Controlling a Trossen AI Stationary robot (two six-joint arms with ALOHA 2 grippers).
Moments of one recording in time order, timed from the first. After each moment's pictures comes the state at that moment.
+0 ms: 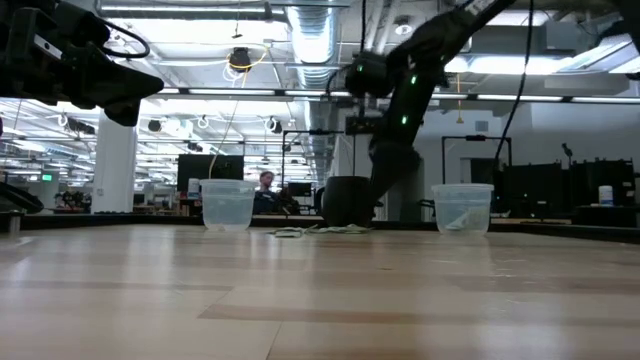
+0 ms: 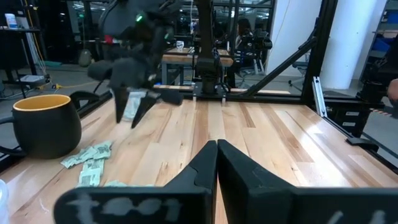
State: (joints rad) left arm 0.00 0.03 0.01 0.03 -0.03 -0.05; right arm -0.32 1.83 1.24 -0.54 0.13 -0.36
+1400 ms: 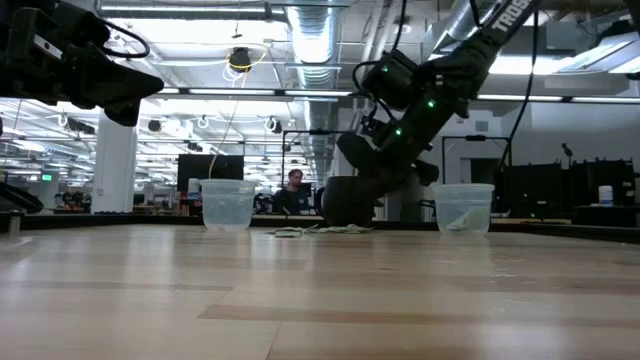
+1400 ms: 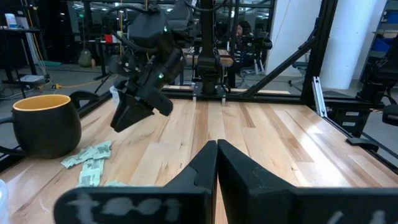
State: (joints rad) left arm 0.00 0.03 0.01 0.03 -0.03 -0.05; right arm -0.28 1.79 0.94 0.05 0.31 0.47
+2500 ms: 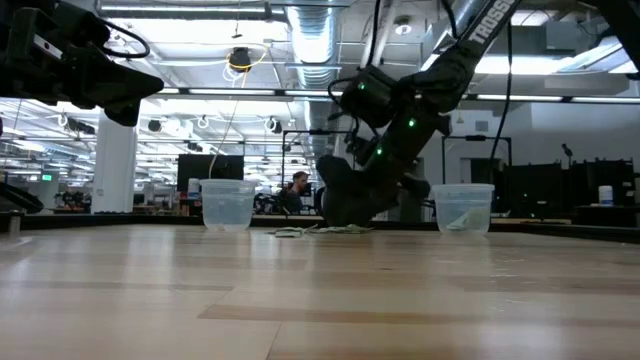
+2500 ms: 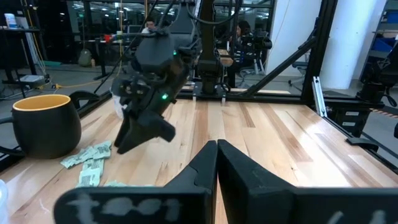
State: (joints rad) left arm 0.00 0.03 0.01 0.03 -0.03 -0.05; right arm -0.20 1.95 1.03 0.04 0.42 0.59
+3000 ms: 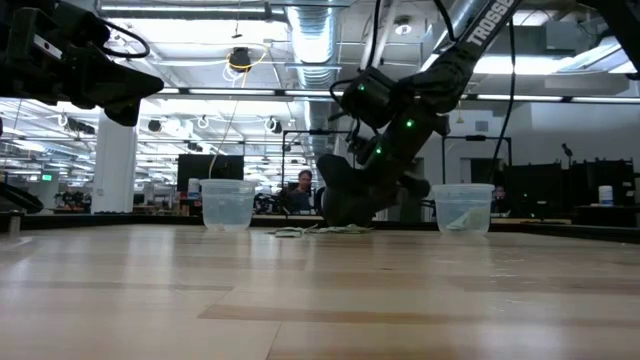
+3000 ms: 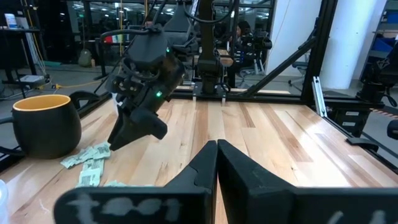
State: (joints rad) left arm 0.00 0.03 0.01 0.03 -0.03 -0.05; right arm -0.23 1.95 1.04 0.04 0.43 0.59
